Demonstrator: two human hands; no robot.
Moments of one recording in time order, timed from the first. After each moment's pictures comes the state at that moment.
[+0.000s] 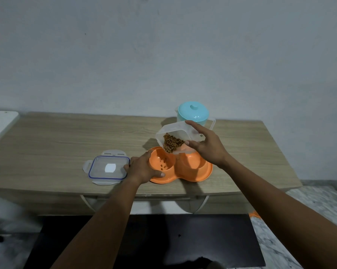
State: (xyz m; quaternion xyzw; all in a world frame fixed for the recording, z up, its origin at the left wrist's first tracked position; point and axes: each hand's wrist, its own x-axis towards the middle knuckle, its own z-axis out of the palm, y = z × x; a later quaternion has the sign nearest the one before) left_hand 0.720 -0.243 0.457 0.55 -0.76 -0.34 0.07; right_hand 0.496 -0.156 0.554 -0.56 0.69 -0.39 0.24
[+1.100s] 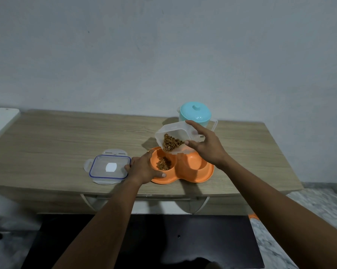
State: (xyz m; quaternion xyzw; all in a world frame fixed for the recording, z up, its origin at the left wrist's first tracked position) left_hand 0.722 -0.238 0.467 0.55 -0.75 -0.35 0.07; right_hand 0.501 -0.165 0.550 -0.55 0.69 -0.40 0.25
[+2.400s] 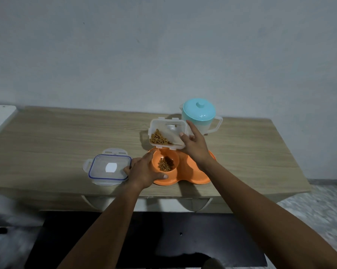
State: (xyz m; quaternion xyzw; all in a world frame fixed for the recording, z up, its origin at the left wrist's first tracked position) left_hand 0.723 -0.237 0.460 0.56 -0.75 -0.35 0.08; right_hand 0.522 -0.218 0.483 -0.36 0.65 -0.54 0.40
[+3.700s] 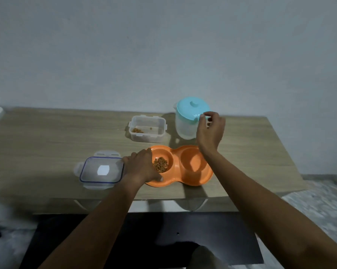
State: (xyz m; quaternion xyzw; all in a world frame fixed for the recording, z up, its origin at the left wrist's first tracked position) left_hand 0.697 -0.254 0.481 0.54 -0.82 -0.20 -0.07; right_hand 0.486 -0.232 0.509 -0.29 0.76 -0.58 0.05
